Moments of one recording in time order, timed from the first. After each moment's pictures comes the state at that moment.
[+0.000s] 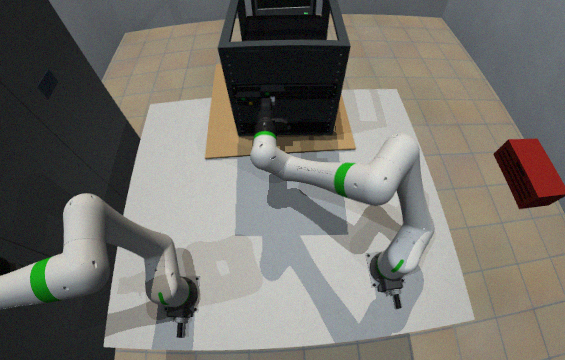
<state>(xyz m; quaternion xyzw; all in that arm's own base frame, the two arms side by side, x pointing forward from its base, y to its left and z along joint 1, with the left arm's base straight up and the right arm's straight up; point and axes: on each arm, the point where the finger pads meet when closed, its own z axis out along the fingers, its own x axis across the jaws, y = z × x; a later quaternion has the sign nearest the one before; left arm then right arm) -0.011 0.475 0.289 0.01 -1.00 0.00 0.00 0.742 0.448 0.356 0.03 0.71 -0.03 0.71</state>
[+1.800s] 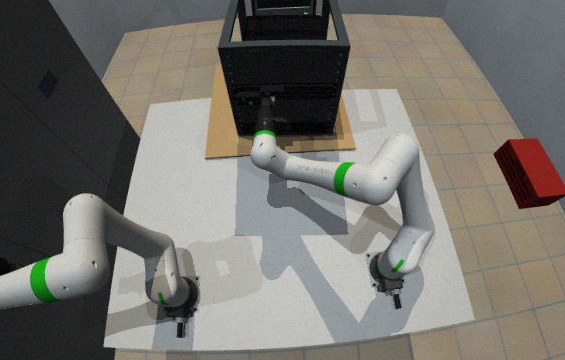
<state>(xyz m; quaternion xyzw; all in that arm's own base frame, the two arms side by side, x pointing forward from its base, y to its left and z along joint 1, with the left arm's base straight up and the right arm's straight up) -0.011 0.475 0.289 0.01 -1.00 0.00 0.00 0.746 0.447 0.356 0.03 0.71 -0.03 0.71</state>
